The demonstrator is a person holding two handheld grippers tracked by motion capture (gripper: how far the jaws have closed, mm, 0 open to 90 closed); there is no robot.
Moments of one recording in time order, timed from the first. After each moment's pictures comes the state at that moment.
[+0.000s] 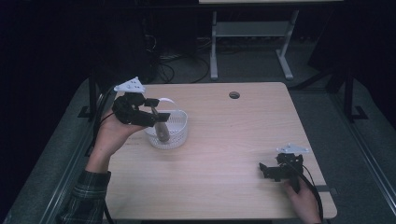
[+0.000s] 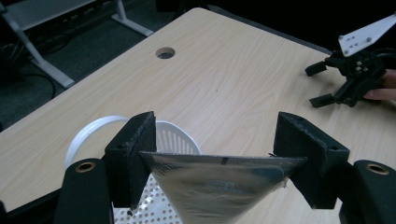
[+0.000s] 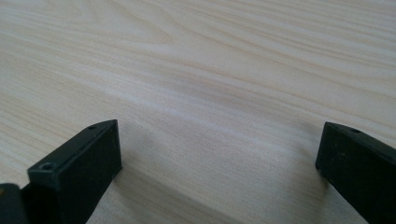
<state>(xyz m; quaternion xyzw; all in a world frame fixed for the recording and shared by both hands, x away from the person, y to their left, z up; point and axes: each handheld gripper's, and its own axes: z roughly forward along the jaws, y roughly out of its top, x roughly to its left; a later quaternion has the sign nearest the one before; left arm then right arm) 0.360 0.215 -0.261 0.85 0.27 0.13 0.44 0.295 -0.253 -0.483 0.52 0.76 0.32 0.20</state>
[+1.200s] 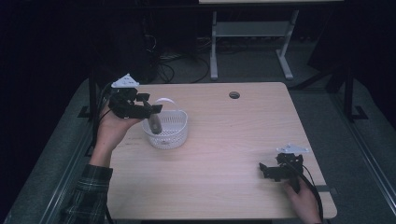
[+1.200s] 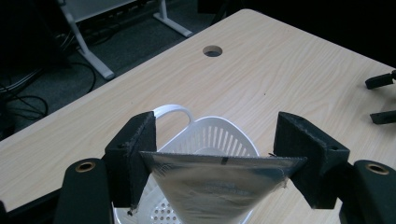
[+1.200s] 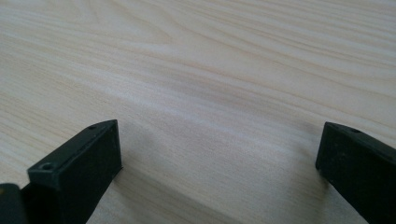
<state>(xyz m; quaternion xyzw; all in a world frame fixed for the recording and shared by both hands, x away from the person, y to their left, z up) 0.384 0.235 -0.278 0.82 0.33 0.18 0.43 0.295 -0.253 -0.483 0.52 0.76 0.32 0.20</state>
